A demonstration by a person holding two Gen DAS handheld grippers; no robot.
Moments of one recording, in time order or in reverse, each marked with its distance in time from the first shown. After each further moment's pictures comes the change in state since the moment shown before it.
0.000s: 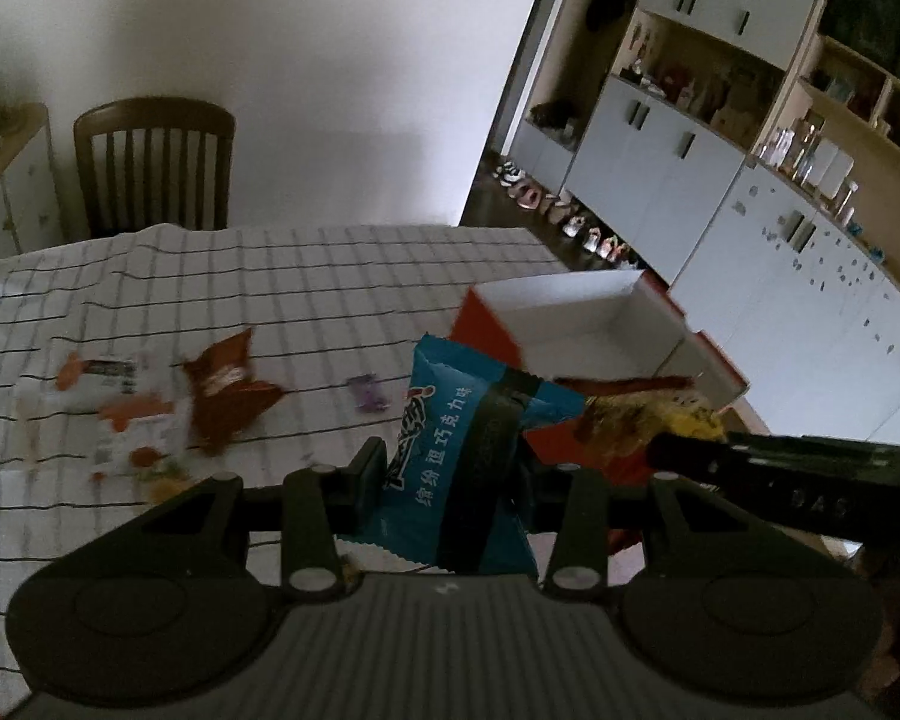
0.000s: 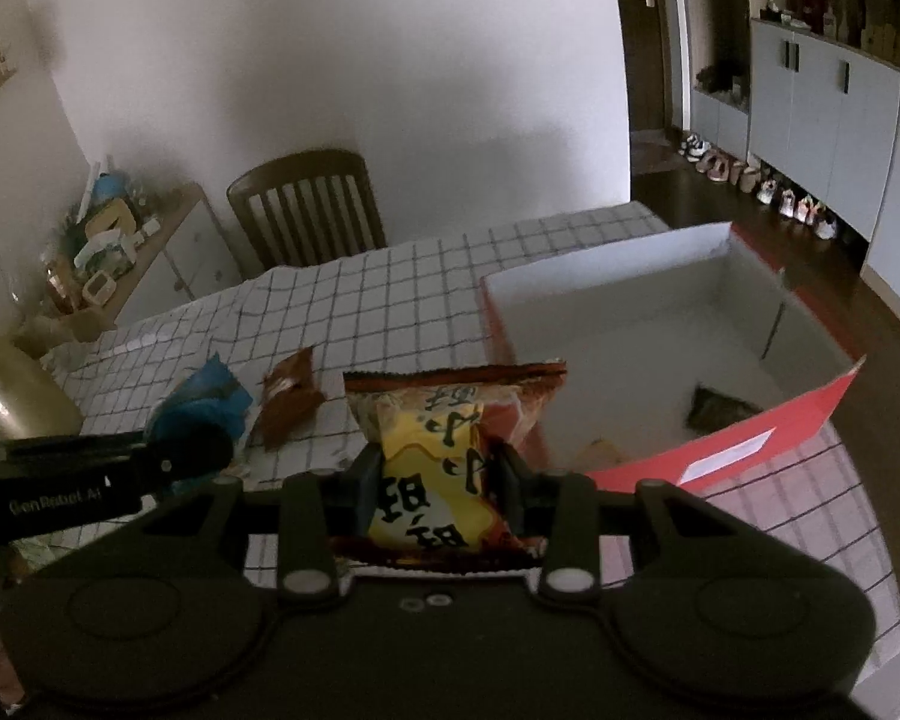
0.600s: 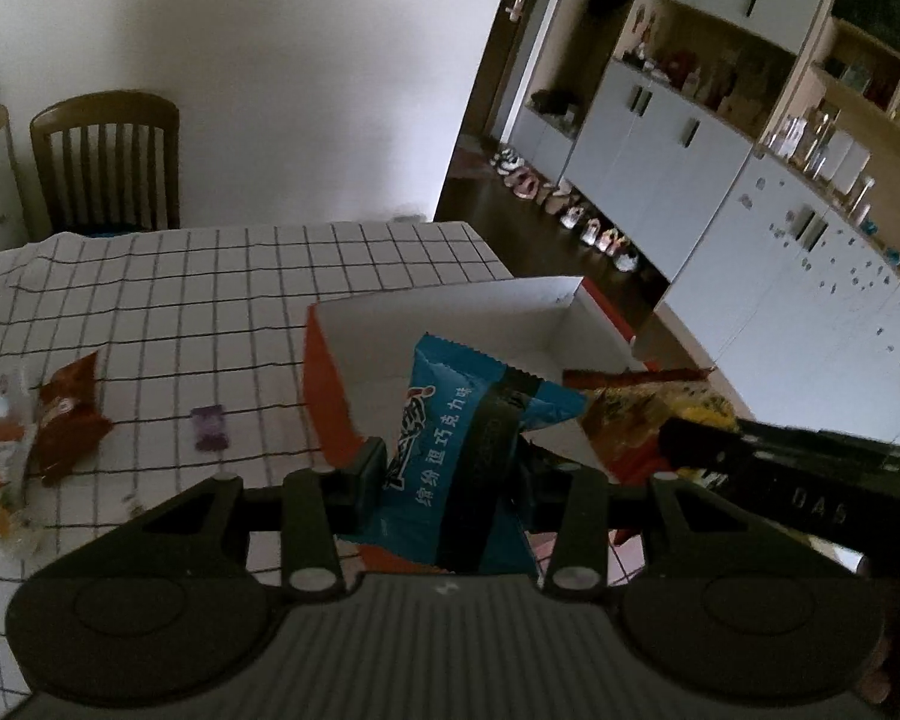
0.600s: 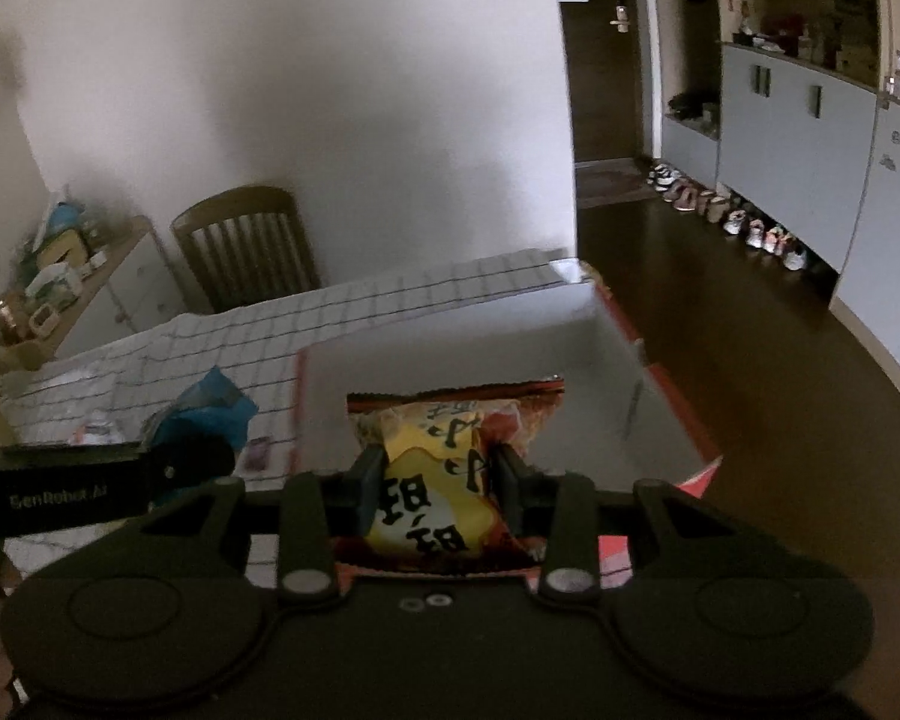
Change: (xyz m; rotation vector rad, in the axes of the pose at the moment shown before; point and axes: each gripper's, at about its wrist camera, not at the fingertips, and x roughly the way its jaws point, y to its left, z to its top) left arm 0.101 -0.123 0.035 -0.004 0.035 0.028; right arm 0.004 -0.138 0.043 -0.019 -0.049 -0.046
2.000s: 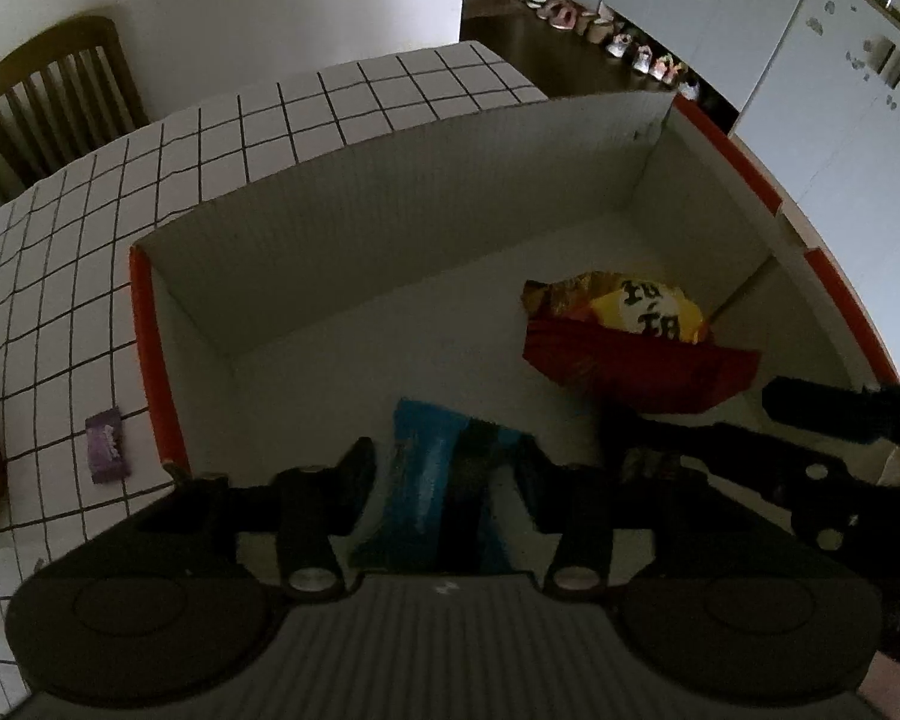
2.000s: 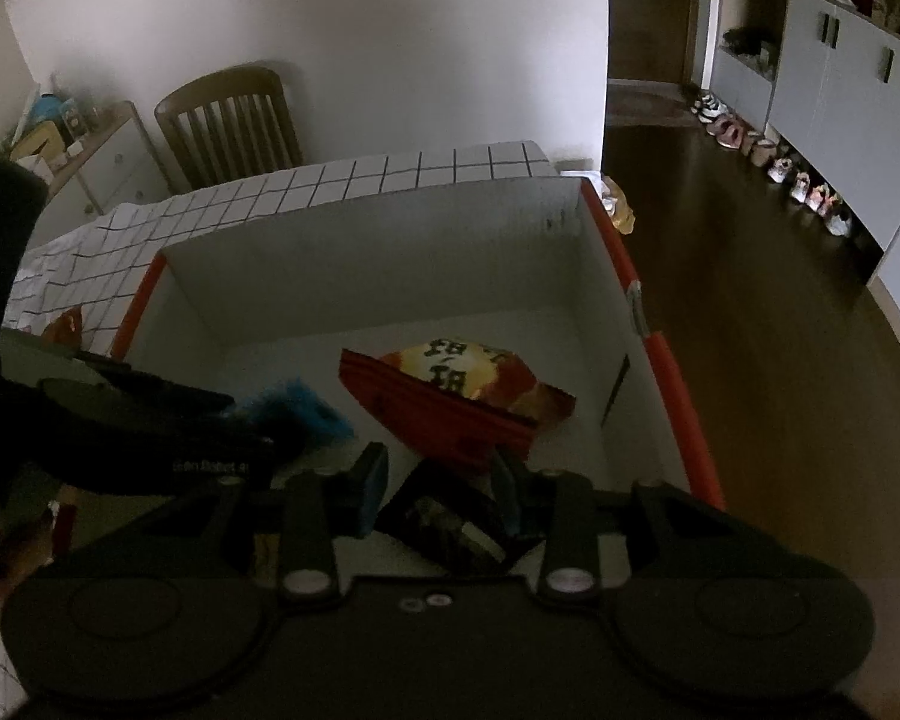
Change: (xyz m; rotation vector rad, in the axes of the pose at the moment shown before) left arm 0.172 -0.036 0.015 0.121 0.326 0.147; right arm 0.124 -0.062 0.010 -0.104 0.225 0.049
